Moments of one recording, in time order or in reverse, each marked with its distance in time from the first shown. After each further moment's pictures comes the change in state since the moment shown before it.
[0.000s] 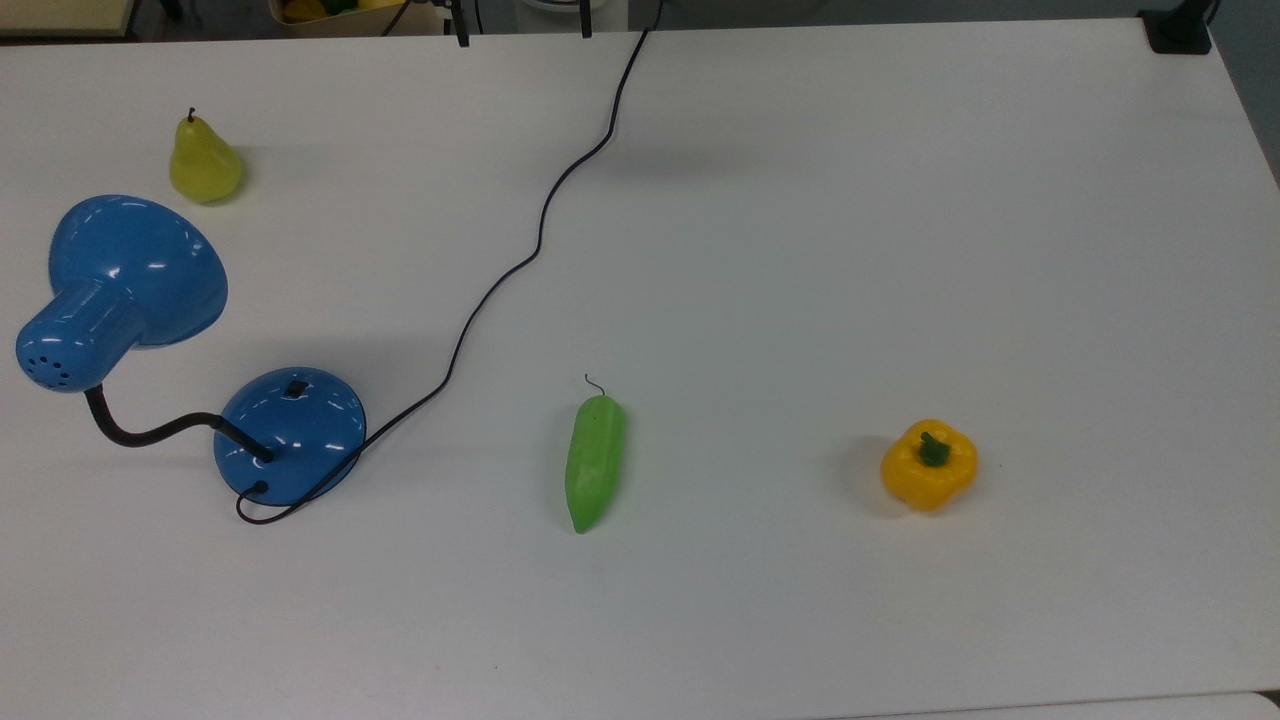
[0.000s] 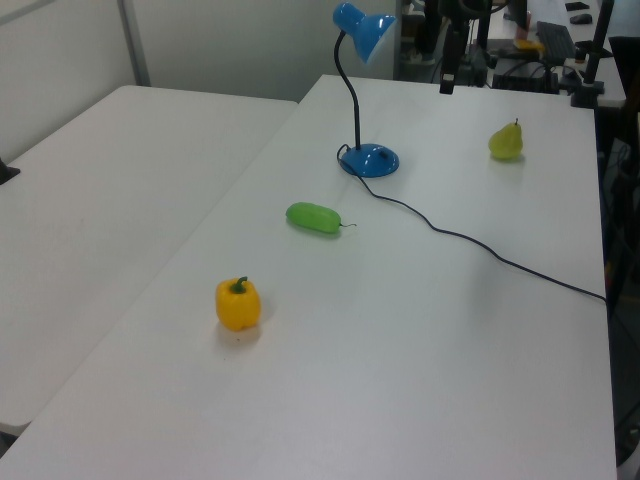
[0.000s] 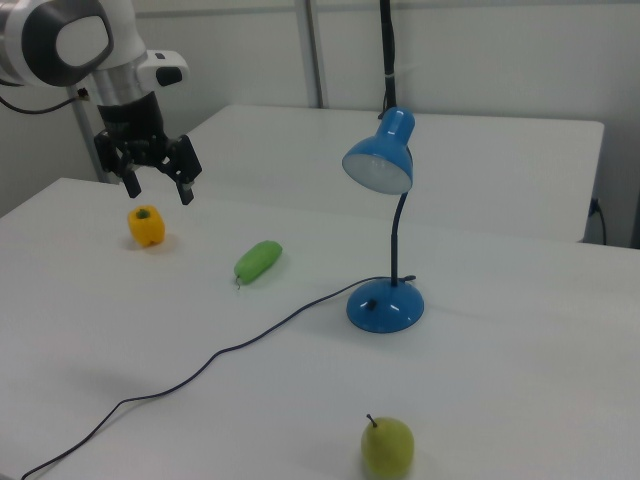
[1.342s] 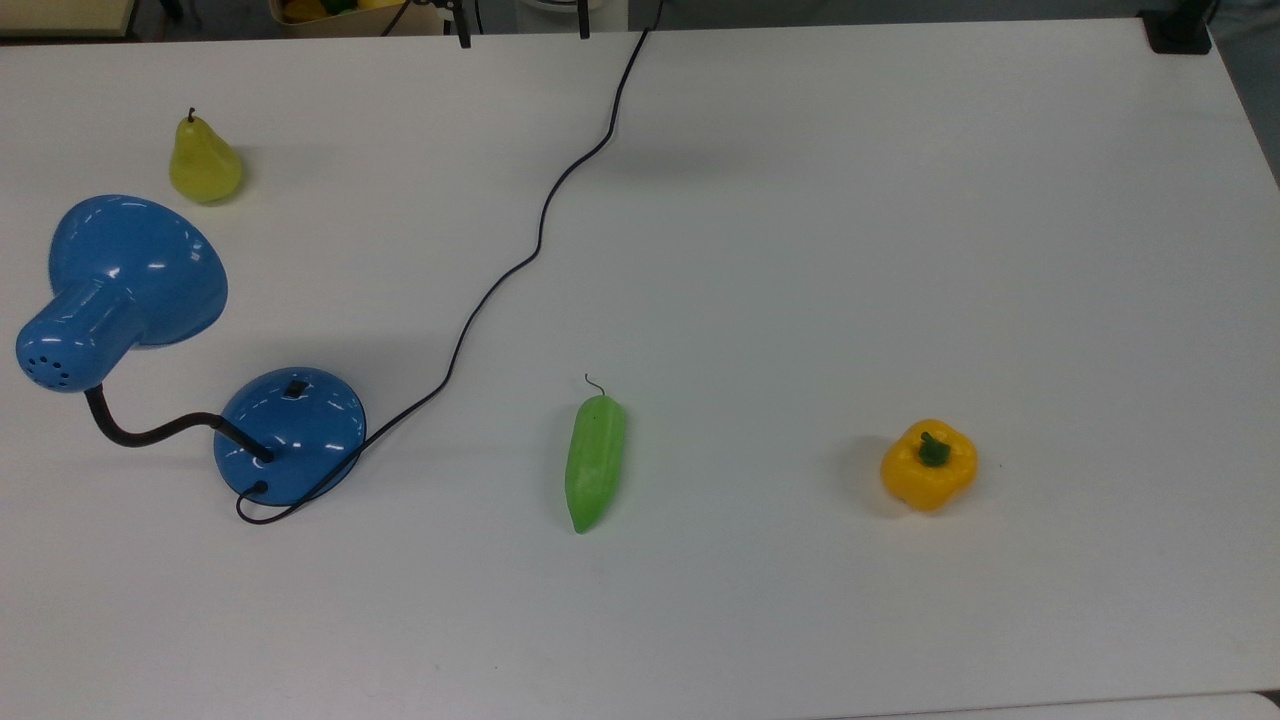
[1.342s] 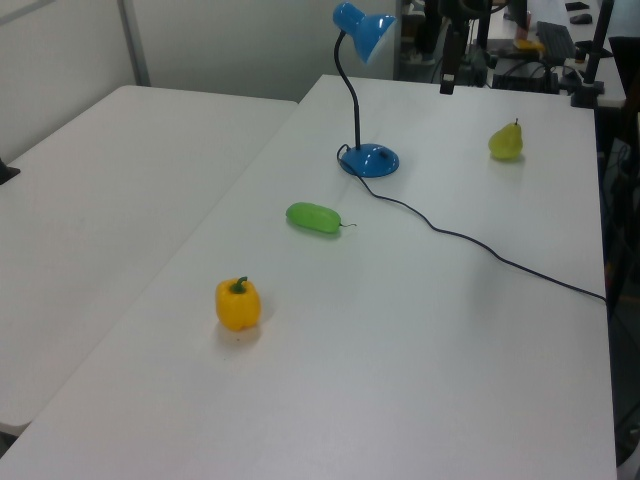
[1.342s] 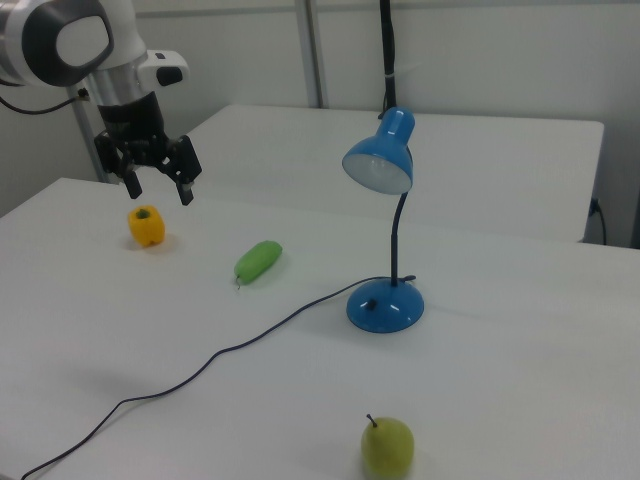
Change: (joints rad) arm -0.001 0.000 0.000 0.000 0.000 0.000 -0.010
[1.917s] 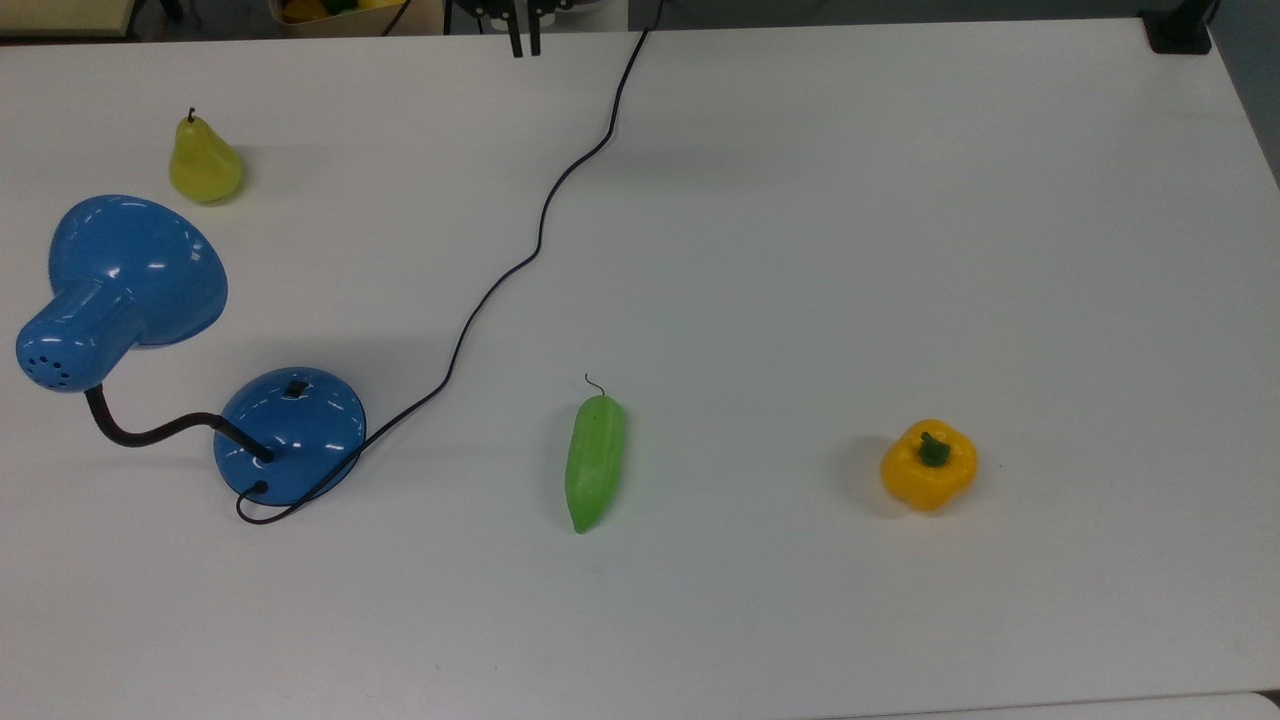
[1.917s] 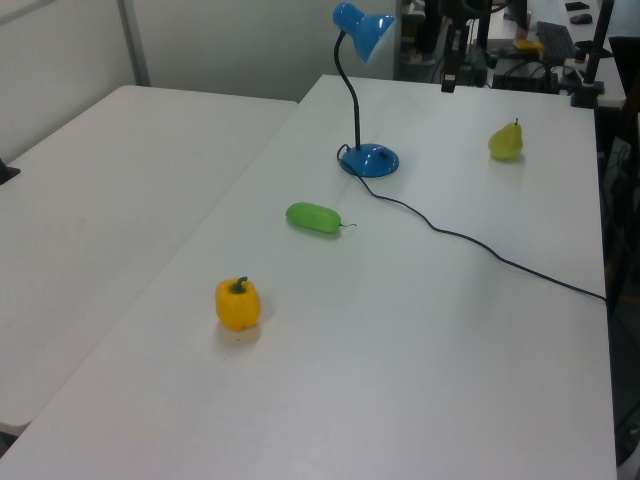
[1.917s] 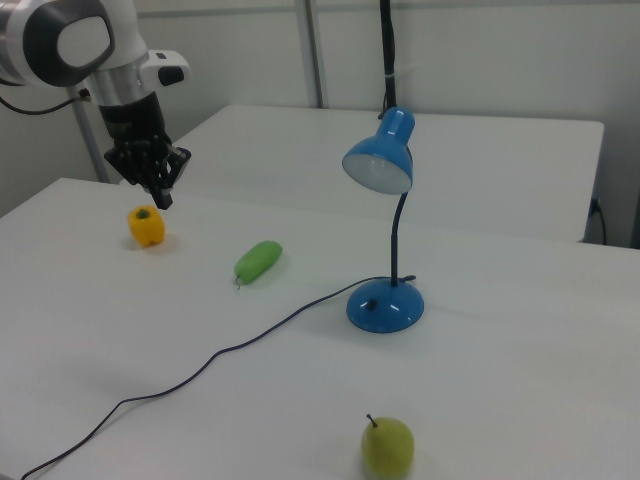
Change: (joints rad) arm -0.004 0.000 -0.001 0.000 0.008 0.000 -0.034
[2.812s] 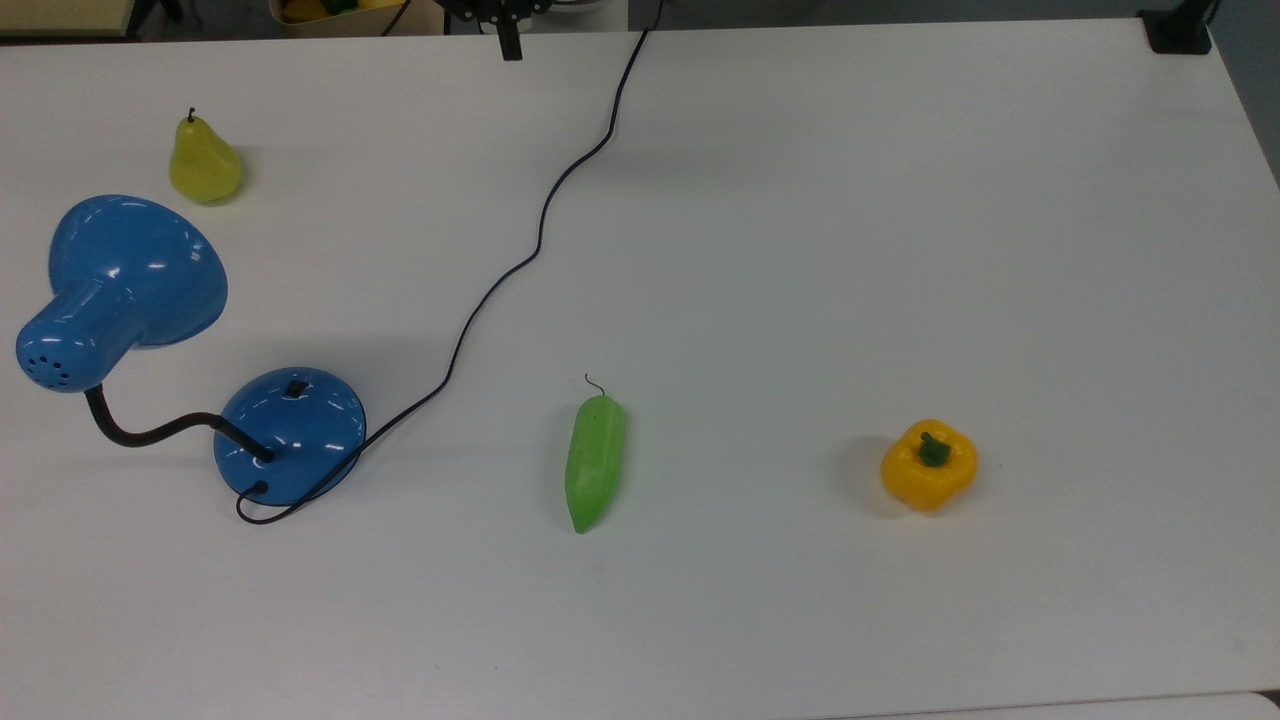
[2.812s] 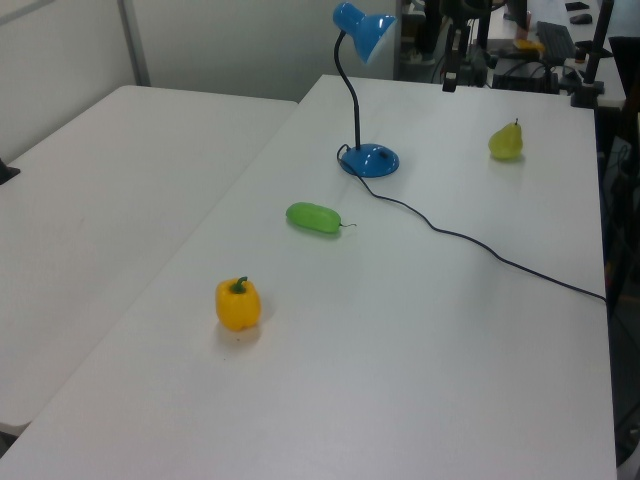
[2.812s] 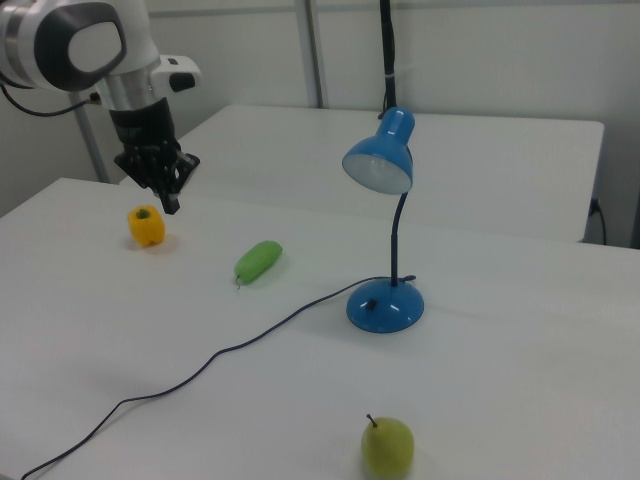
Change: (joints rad) arm -0.023 0.008 -0.006 -0.005 0.014 0.000 0.003
